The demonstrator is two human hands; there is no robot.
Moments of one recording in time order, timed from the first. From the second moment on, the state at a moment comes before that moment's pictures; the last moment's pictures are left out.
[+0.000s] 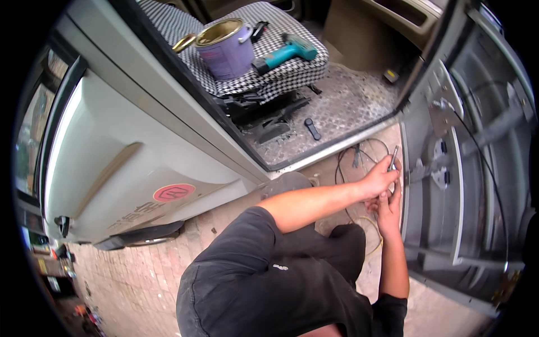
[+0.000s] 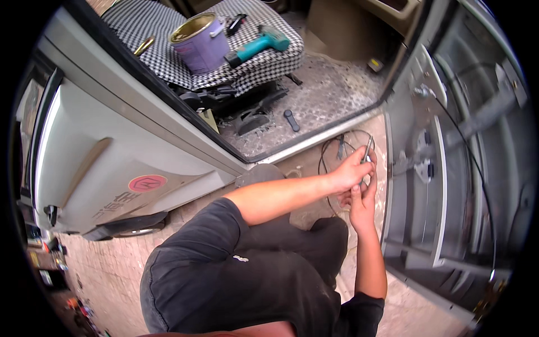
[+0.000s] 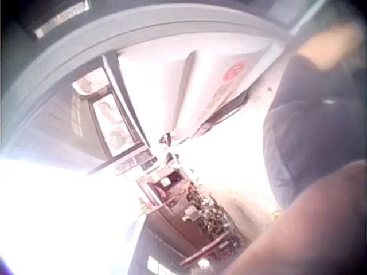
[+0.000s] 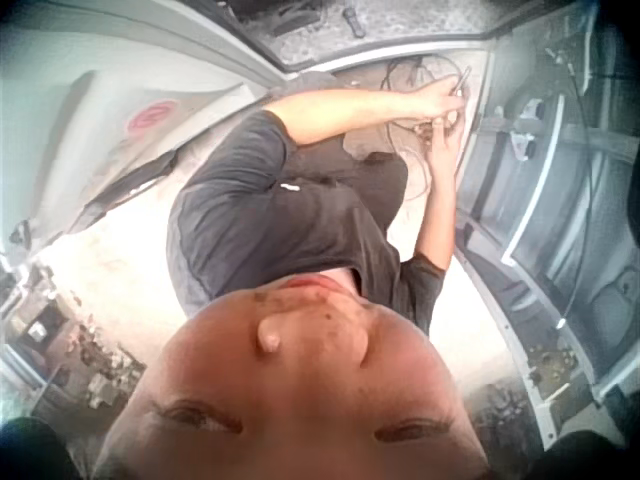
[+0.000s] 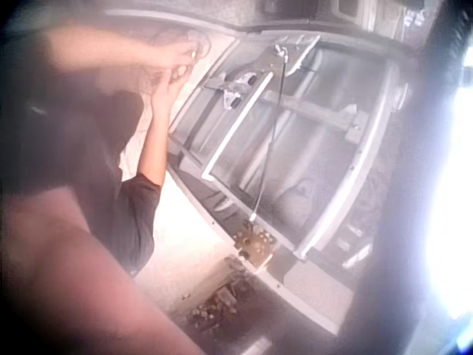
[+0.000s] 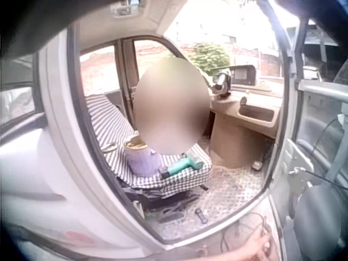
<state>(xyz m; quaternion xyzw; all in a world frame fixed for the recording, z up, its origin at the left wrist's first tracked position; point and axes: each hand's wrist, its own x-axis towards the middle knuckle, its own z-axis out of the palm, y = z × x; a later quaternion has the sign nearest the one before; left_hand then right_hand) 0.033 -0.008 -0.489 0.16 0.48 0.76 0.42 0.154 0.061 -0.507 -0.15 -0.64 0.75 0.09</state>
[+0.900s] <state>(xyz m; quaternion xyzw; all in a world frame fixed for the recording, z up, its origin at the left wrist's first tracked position) -0.483 -0.190 -0.339 -0.13 0.96 0.18 -0.17 0.143 0.220 -0.521 -0.22 -0.73 0.64 0.04</state>
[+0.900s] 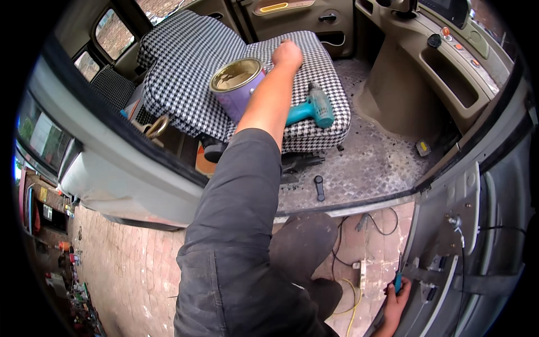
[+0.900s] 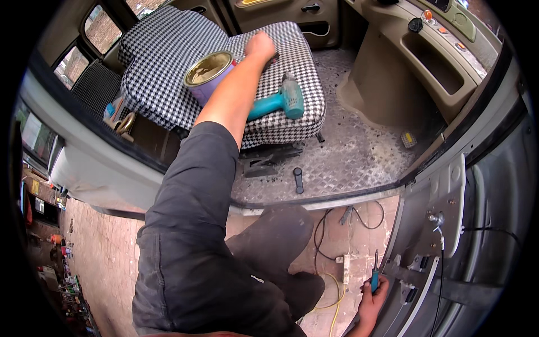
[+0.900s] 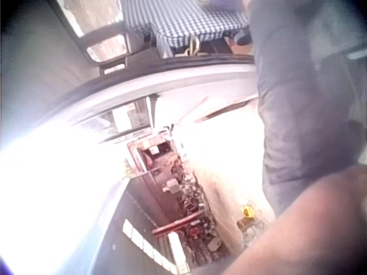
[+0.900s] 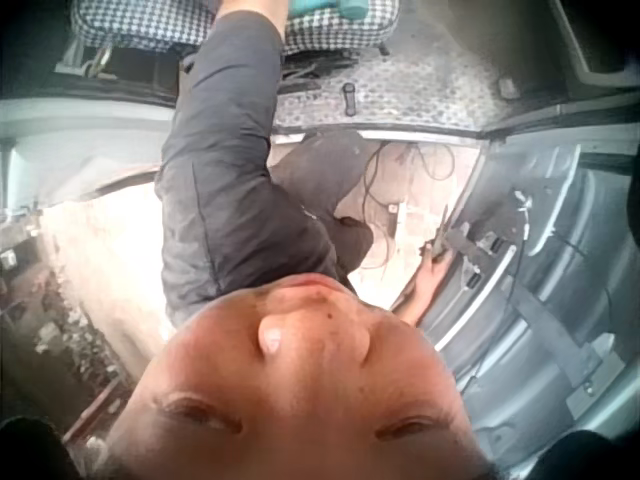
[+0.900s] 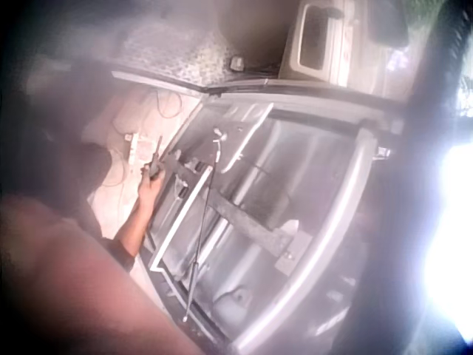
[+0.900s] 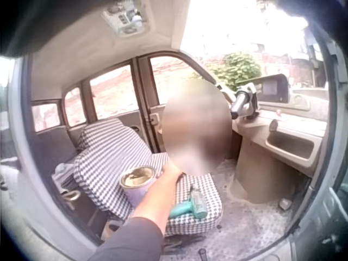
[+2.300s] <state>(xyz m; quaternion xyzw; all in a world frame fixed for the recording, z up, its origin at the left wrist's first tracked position) 0.004 -0.010 -0.392 0.16 0.16 0.80 0.55 0.210 0.153 -0.377 -0.09 -0.79 0.58 0.17</state>
